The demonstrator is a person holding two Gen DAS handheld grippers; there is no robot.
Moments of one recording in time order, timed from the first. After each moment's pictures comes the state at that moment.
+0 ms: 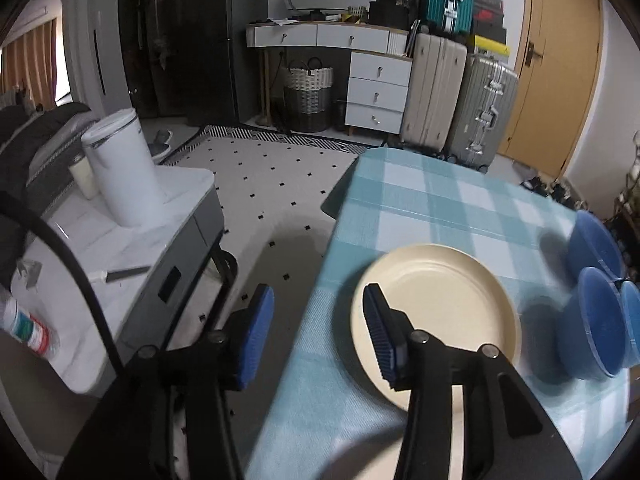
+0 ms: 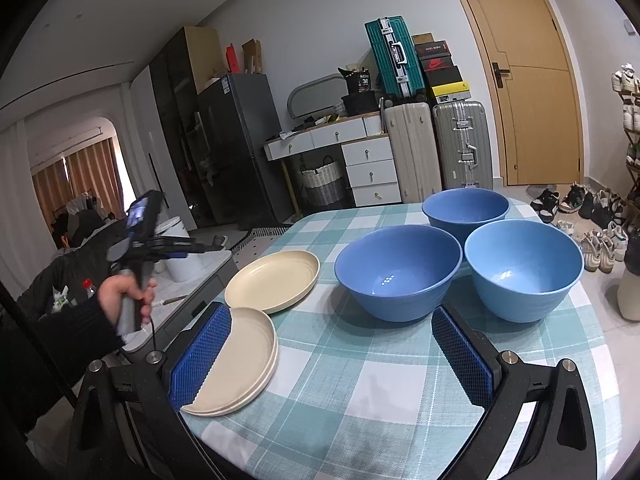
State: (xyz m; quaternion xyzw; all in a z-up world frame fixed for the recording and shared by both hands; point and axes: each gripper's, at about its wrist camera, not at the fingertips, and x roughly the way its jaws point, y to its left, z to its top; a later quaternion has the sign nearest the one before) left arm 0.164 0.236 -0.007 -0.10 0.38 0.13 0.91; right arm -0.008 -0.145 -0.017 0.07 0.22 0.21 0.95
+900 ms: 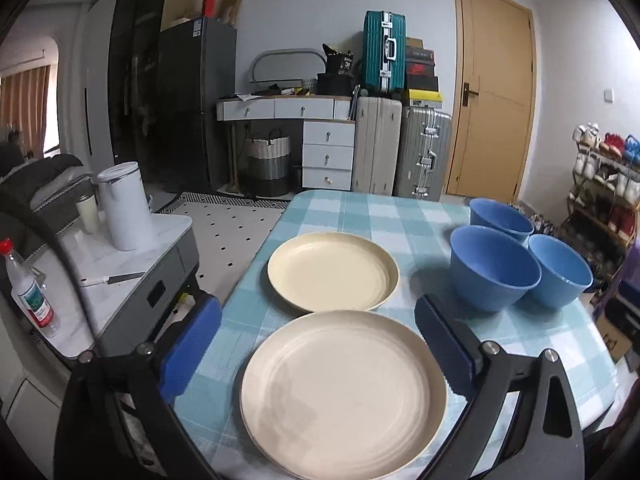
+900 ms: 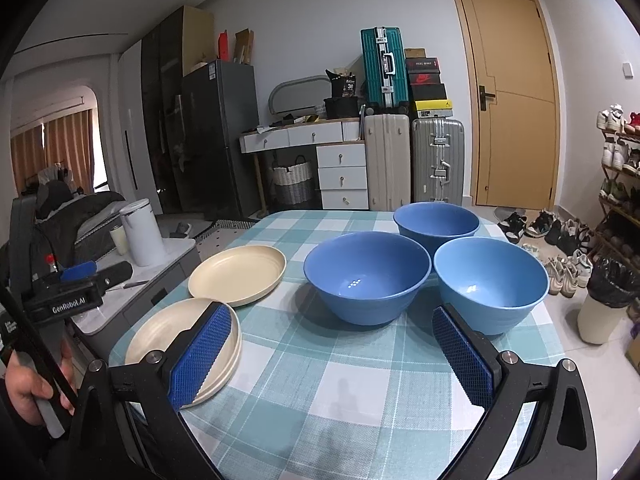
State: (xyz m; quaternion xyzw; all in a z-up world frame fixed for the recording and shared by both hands) left arm 0.004 0.119 0.011 -0.05 0.25 0.08 0.96; right arm -0.018 -0.131 -0.014 0.00 0.21 0.15 0.97
